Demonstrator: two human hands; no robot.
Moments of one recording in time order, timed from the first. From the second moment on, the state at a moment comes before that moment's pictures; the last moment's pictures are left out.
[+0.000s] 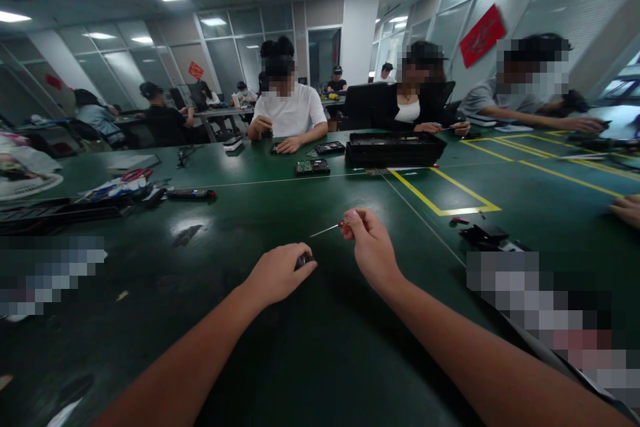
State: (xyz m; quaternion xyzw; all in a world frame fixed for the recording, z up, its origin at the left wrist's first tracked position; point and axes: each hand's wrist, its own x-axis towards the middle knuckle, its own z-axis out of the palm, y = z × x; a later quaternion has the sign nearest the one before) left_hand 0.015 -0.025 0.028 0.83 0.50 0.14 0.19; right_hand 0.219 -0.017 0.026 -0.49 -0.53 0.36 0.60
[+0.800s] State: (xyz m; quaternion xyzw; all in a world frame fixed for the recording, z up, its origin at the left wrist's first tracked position) left_hand -0.148 -0.016 0.068 0.30 0.57 0.66 0.38; right_hand 0.220 -0.019 0.030 -0.50 -0.53 0.36 0.58
